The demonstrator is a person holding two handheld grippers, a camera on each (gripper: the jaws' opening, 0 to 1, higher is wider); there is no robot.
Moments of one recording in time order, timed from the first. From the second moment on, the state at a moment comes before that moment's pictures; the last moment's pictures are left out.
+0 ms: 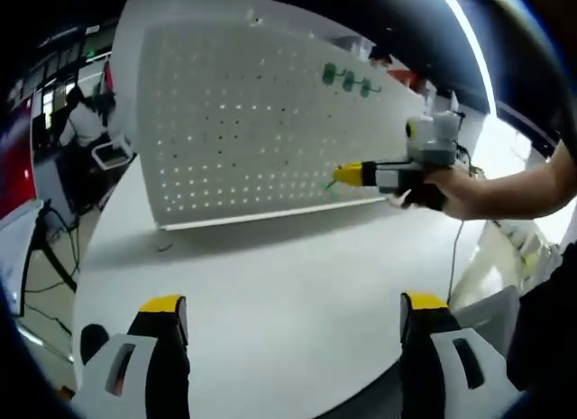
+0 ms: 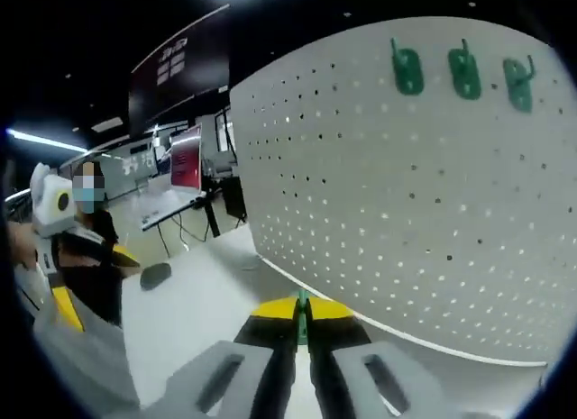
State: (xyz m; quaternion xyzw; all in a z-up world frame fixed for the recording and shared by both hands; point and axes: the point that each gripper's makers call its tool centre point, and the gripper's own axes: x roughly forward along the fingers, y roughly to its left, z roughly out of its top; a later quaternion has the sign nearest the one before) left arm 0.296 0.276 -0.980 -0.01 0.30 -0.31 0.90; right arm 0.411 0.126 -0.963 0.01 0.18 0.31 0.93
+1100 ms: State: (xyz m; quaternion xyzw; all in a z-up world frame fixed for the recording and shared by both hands) left arm 0.304 0.226 -0.952 -0.15 0.29 -0.34 0.88; right arm 0.305 0.215 -0.908 0.19 0.15 0.33 0.91
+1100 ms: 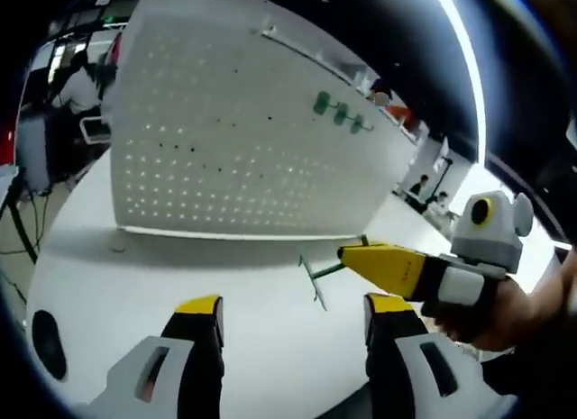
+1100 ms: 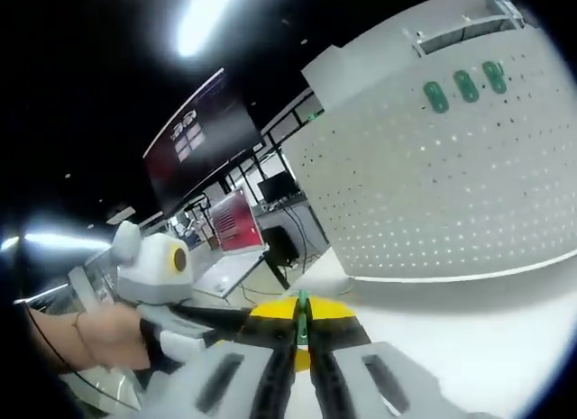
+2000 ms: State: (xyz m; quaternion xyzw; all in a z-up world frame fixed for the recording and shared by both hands) left arm 0.297 0.213 -0.938 -0.23 0.29 -0.37 0.85; right arm 0.296 0.220 -0.897 0.15 0.12 0.34 0.92
